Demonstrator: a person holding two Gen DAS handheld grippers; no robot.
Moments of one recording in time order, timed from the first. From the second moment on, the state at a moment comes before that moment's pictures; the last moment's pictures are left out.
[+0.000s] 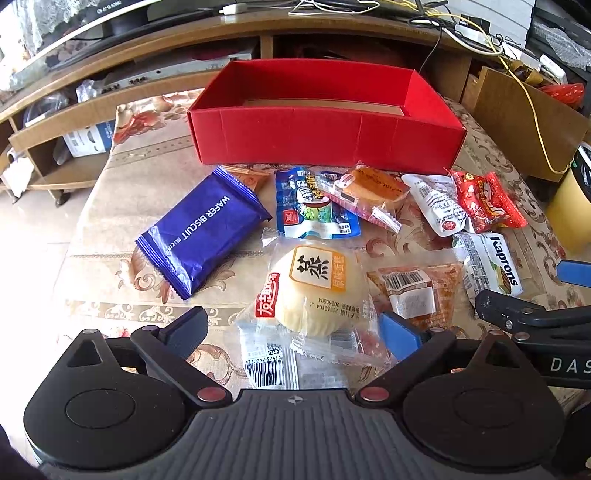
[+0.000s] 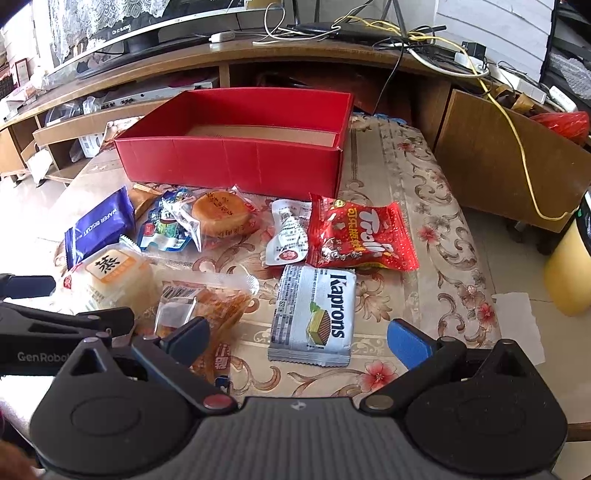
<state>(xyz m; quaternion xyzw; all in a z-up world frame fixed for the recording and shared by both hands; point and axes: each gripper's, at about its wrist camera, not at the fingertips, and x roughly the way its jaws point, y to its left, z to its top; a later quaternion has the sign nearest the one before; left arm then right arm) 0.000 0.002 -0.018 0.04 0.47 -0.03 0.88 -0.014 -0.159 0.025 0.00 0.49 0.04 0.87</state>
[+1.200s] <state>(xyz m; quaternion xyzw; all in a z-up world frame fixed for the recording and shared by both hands) -0.018 0.032 -0.005 0.00 0.48 -0.03 0.88 -0.015 -0.146 0.024 -0.01 0.50 0.07 0.86</state>
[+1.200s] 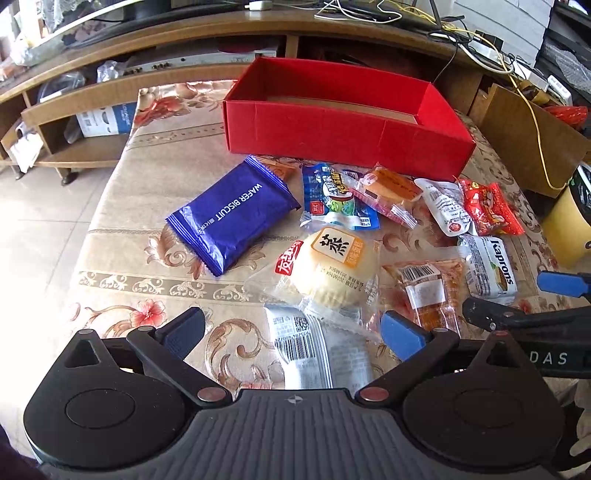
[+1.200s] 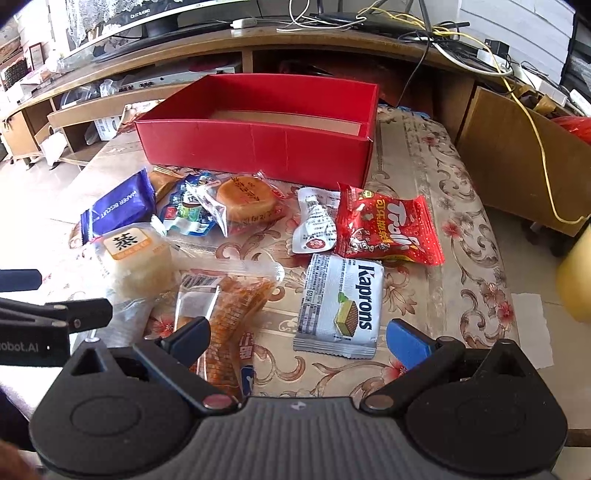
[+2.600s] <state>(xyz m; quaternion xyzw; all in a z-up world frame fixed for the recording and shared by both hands) 0.055 0.012 -0.047 0.05 0.54 -0.11 0.83 0.000 -0.106 -0.014 -0.06 0.56 0.15 0.81</state>
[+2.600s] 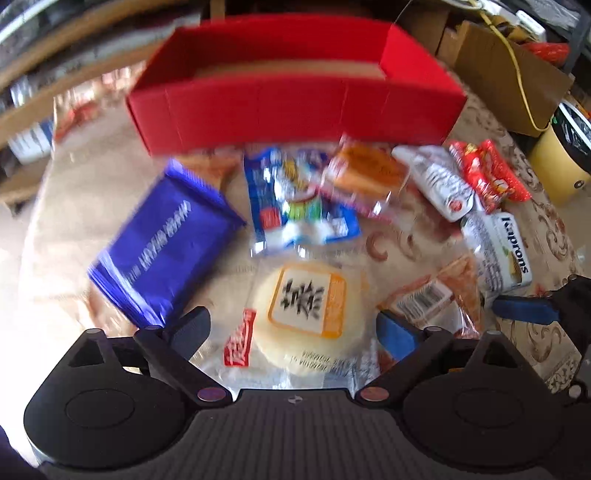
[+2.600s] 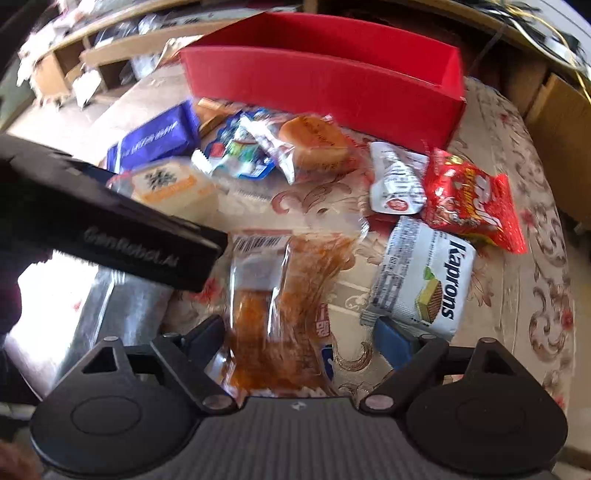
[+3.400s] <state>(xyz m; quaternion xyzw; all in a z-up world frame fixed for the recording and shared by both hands) 0.046 0.021 -0.032 0.05 0.53 -0.10 0.84 0.000 -0.123 -0.001 -0.05 0.55 0.16 0.82</state>
